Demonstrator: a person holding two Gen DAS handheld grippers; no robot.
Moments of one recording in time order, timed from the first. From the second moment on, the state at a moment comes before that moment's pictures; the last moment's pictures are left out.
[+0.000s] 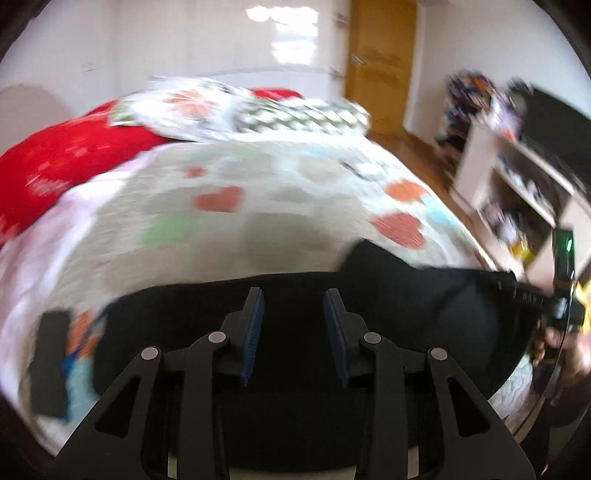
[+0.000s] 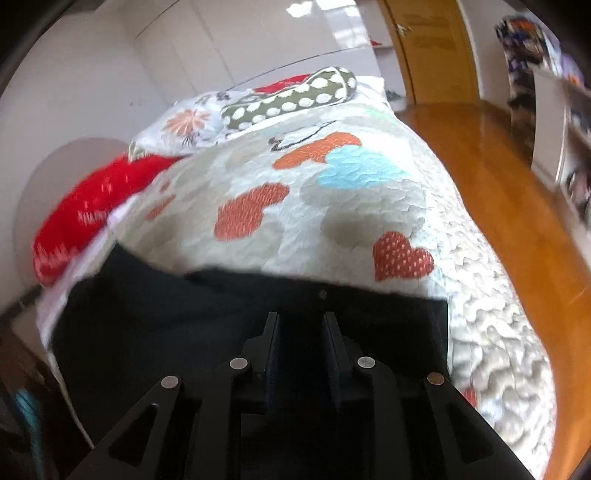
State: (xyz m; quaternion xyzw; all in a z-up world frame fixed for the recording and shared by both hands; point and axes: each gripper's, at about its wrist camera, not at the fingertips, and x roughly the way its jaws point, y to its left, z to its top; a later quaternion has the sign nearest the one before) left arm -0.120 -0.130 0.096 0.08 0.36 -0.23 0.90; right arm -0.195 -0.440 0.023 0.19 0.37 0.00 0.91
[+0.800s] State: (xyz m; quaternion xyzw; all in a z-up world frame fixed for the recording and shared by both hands) left arm -0.074 -0.254 0.066 0.13 0.40 -0.34 0.84; right arm -0.322 -0.464 0.032 0.24 0.35 -0.04 0.90
